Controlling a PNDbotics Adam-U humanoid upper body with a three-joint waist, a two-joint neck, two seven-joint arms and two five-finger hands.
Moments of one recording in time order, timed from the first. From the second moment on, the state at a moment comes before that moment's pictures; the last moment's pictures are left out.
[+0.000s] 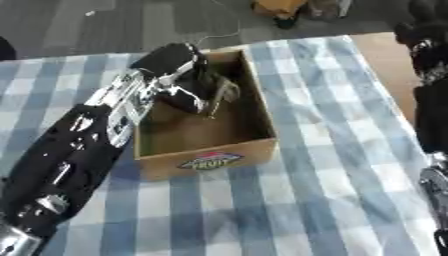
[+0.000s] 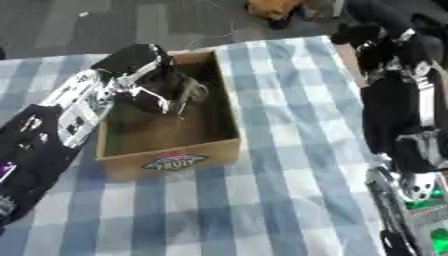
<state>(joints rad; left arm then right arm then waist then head) -1.23 0.22 -0.36 -0.91 -0.92 -0.09 -0.22 -0.42 -0.32 0.03 -1.99 -0.08 -0.41 -0.06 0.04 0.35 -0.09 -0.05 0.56</state>
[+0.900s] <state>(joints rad) -1.23 0.23 -0.34 -0.93 -0.91 -0.17 -0.29 -0.42 -0.32 0.03 -1.99 -0.08 -0.39 -0.06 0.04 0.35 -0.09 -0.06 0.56</state>
